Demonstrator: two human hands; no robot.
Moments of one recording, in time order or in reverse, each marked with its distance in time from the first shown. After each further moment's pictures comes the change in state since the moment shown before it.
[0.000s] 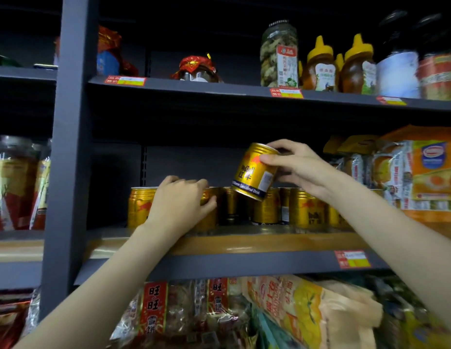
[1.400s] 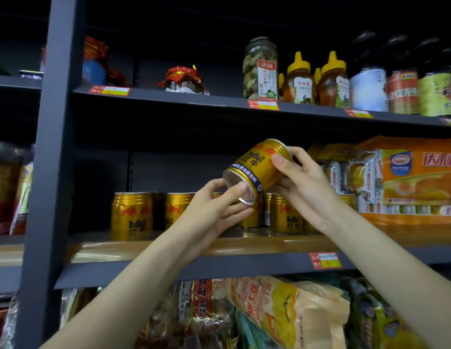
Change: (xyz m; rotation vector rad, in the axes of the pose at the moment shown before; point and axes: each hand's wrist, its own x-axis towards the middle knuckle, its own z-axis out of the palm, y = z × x) left_hand -0.004 0.071 -0.036 -2.027 -0.348 -0.507; right_hand -0.057 -0.002 -0.007 0.404 0.102 -0.140
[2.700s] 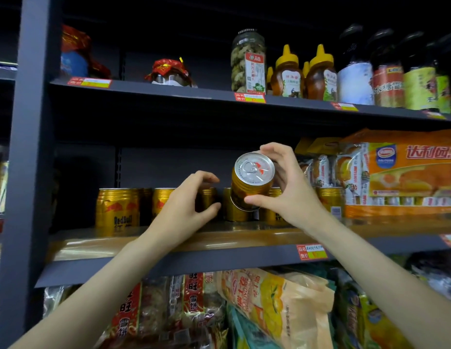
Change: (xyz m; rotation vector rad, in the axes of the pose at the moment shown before) left_hand 0.015 -0.014 -0.040 1.186 0.066 0.616; right_hand -0.014 0.017 -0.015 -0.712 -0.124 -0.369
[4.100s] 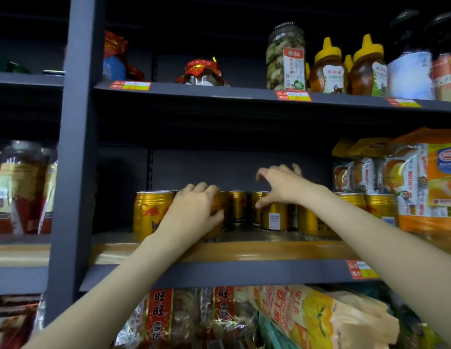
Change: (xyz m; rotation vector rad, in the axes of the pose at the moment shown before) left_hand 0.007 -0.034 -0.024 0.681 -0.189 -0.159; right_hand 0.091 0.039 0.054 -0.987 -0.570 0.248
